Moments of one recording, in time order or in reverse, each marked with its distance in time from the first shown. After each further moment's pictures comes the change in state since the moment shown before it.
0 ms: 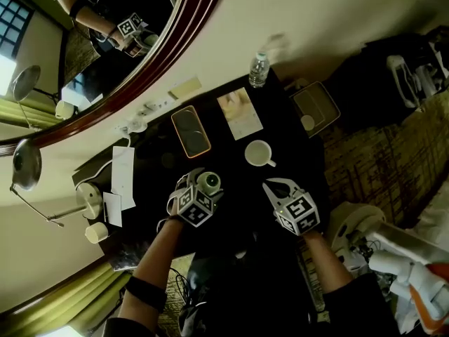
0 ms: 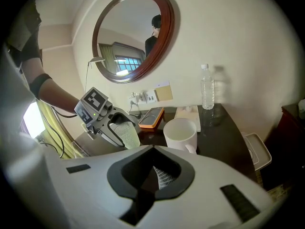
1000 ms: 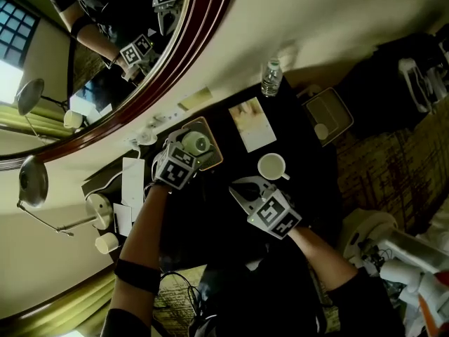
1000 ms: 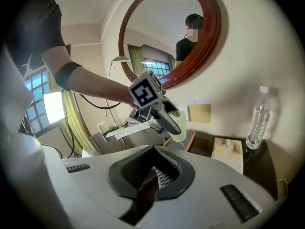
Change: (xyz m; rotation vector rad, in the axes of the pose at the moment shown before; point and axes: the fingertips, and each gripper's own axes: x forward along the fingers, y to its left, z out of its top) left arm -0.051 0.178 0.076 -0.070 -0.078 0.139; right arm 0.077 0.080 0.102 -0.255 -0.060 0.244
